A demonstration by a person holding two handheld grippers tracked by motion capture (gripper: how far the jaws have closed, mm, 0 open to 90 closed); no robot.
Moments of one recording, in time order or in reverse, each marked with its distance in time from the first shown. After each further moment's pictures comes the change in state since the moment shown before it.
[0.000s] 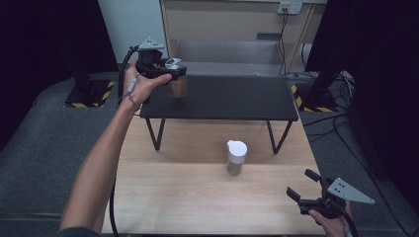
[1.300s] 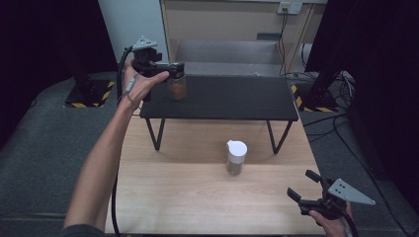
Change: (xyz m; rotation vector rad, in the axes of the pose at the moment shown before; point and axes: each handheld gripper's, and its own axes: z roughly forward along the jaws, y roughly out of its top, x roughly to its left) left arm 0.005 -0.017 -0.005 -0.130 0.029 -0.053; right arm 0.002 -0.001 -0.002 0.002 -0.008 0.003
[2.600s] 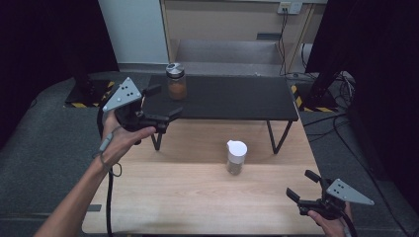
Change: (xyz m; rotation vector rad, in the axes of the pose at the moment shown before) left arm -0.059 -0.075 -0.110 -0.153 -0.197 0.147; right arm 0.003 0.002 0.001 0.009 -0.005 -0.016
